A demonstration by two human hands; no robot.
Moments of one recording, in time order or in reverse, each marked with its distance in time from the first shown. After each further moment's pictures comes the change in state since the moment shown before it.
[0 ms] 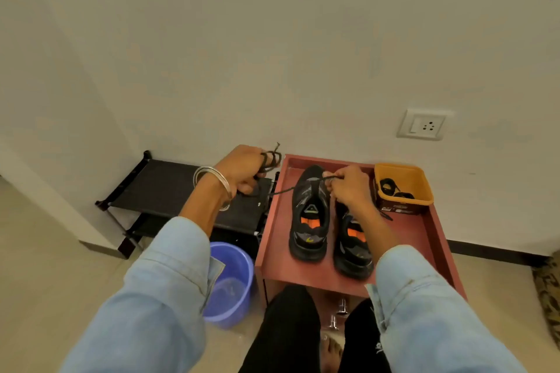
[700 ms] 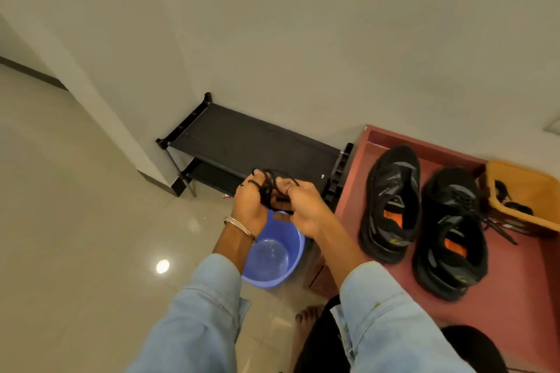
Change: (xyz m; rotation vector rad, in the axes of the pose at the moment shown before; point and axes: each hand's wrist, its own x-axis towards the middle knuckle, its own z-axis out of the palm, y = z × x) left_hand 0.045 -0.202 -0.057 -1.023 0.447 -0.039; right_hand -0.046 -0.060 0.235 0.669 -0.674 0.367
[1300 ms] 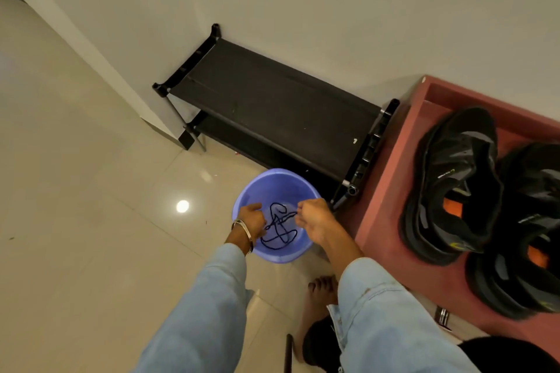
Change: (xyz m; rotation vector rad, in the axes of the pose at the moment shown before) left_hand 0.072 -0.103 -0.127 0.613 0.326 -0.473; right_hand 0.116 0.142 -0.018 -0.215 0.216 0.432
